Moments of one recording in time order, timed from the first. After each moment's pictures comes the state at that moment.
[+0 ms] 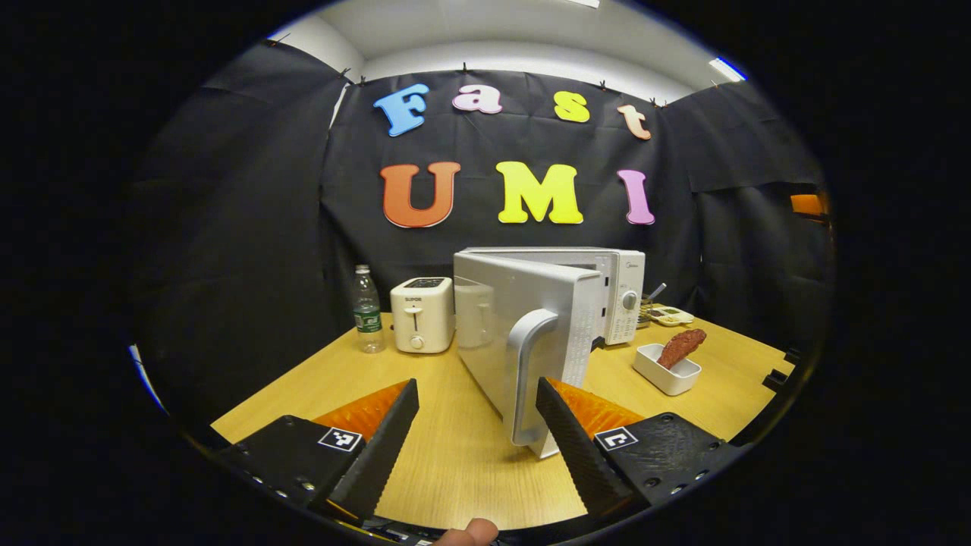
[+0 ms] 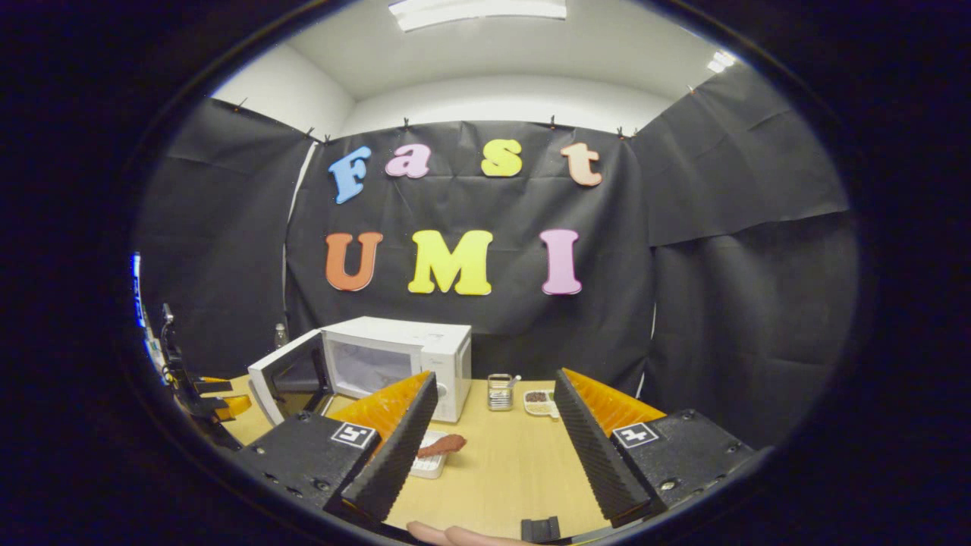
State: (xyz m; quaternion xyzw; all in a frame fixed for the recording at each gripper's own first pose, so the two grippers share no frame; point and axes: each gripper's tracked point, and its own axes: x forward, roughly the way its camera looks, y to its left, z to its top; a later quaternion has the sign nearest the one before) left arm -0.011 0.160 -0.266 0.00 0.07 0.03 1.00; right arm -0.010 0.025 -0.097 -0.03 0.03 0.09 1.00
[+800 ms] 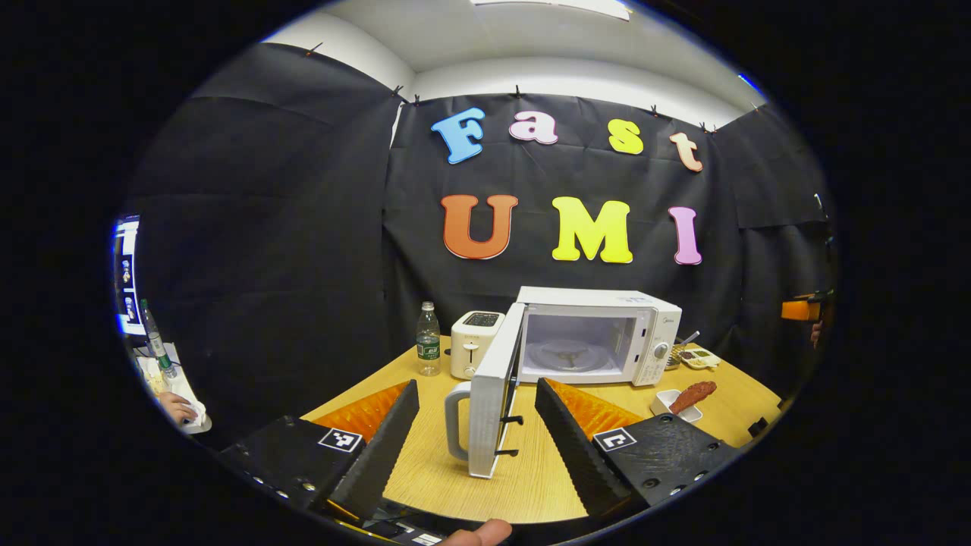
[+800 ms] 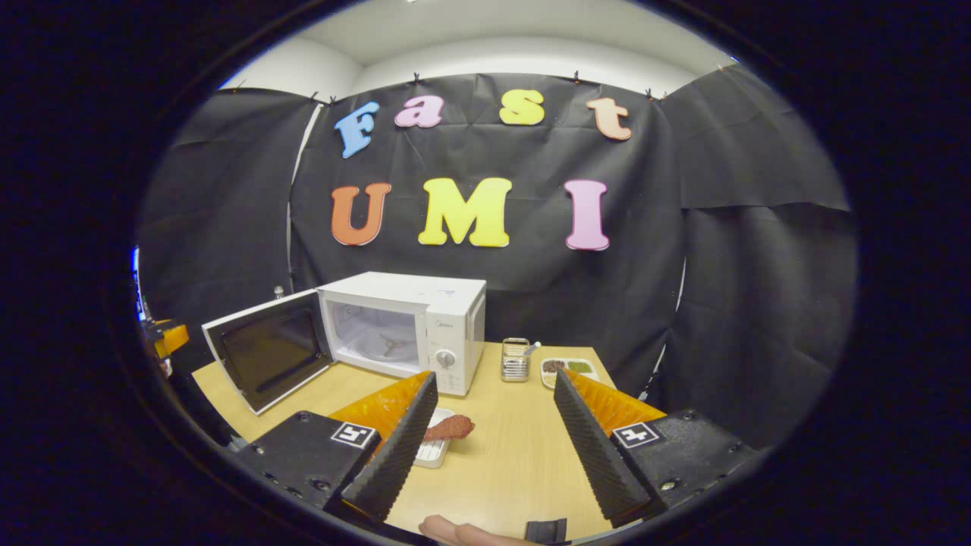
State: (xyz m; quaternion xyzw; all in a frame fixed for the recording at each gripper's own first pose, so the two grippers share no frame) left arm -0.044 0.182 -0.164 -0.03 0.05 0.13 0.99; right arm 0.076 0.040 -0.162 -0.05 0.15 0.12 0.98
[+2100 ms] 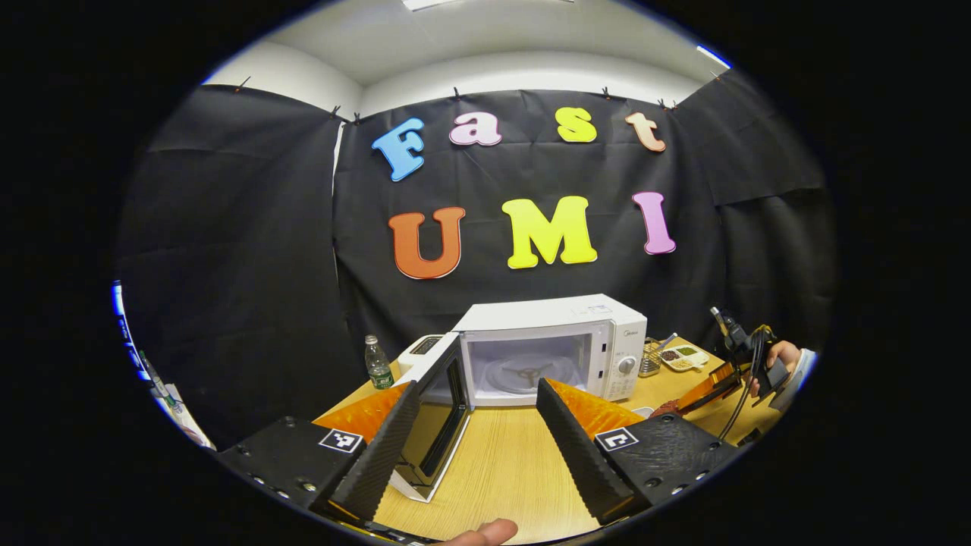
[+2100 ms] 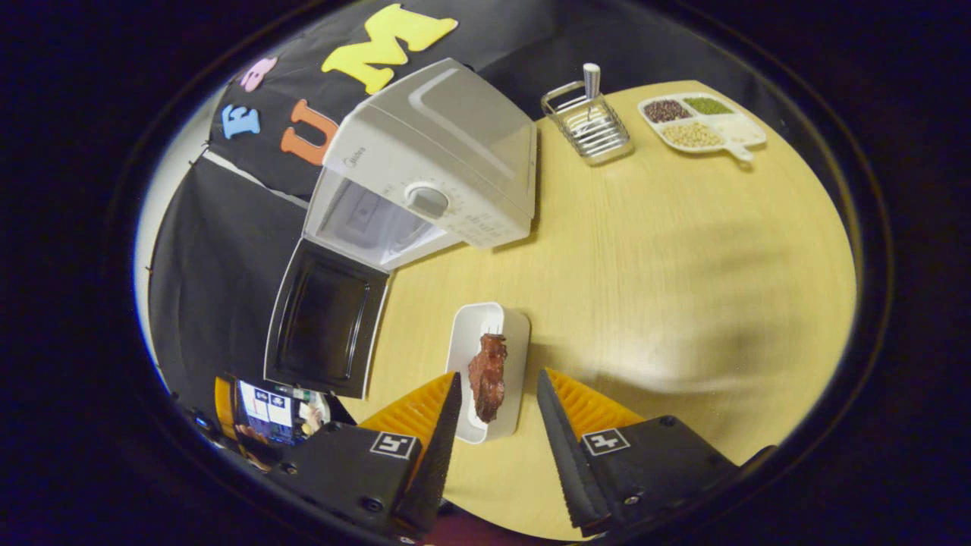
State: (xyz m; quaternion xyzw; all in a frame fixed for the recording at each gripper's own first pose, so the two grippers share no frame) left arm 0.023 0.072 -0.127 0.03 0.06 0.08 0.99; right arm 0.180 0.104 -0.383 0.24 0.56 0.30 0.74
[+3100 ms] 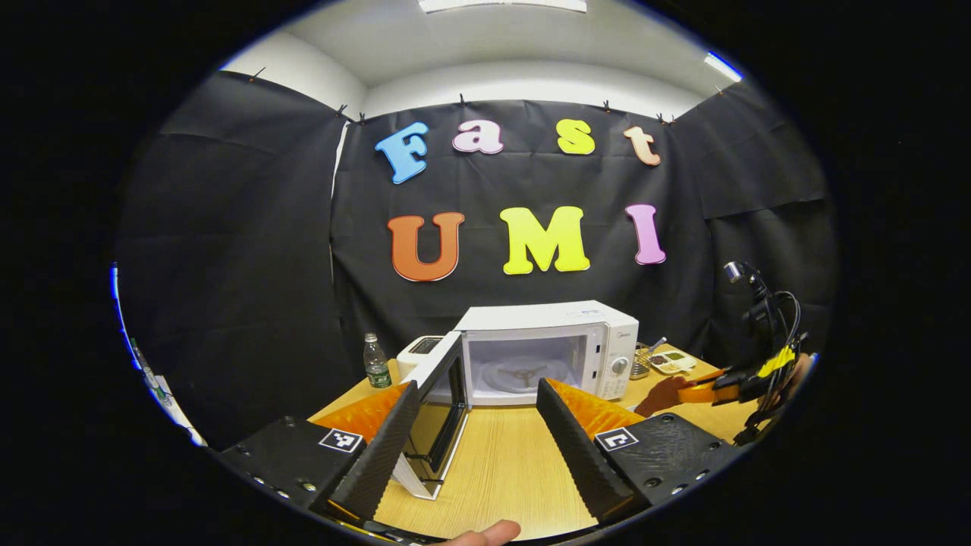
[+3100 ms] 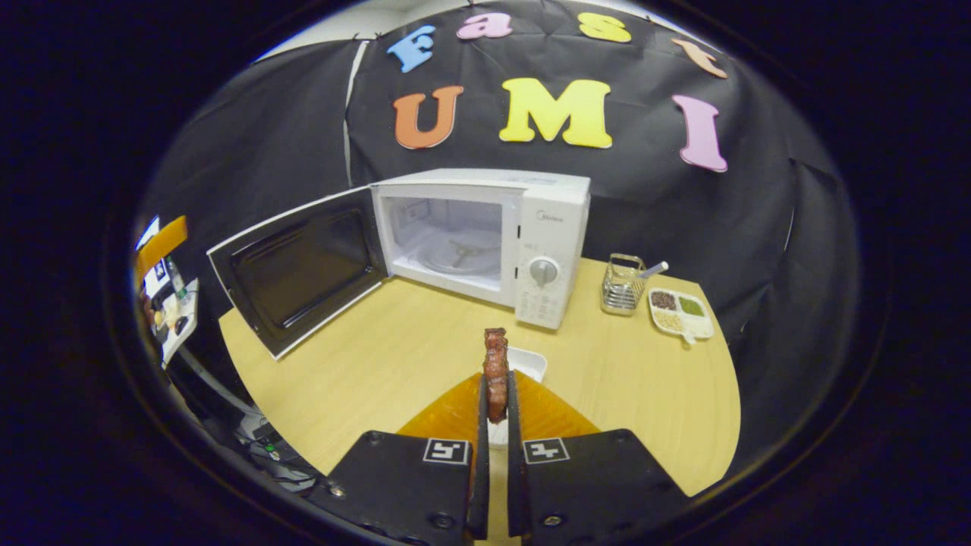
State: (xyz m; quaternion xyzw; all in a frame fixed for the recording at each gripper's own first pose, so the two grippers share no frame) left arm -0.001 0.091 -0.129 0.02 0.03 0.06 1.00; right arm 0.110 0.166 -0.289 -0.09 0.27 0.26 0.92
